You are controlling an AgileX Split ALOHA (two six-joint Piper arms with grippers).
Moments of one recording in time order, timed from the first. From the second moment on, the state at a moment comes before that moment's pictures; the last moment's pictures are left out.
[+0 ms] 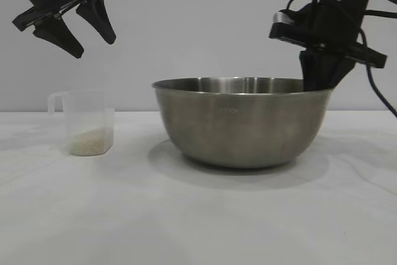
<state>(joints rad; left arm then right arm) -0.11 1.97 -1.48 -0.76 0.58 0.64 0.26 2.17 -1.71 0.30 1.22 -0.18</state>
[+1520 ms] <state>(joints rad) -0.11 1.97 -1.48 -0.76 0.58 0.64 0.26 2.03 -1.71 0.30 1.22 -0.17</state>
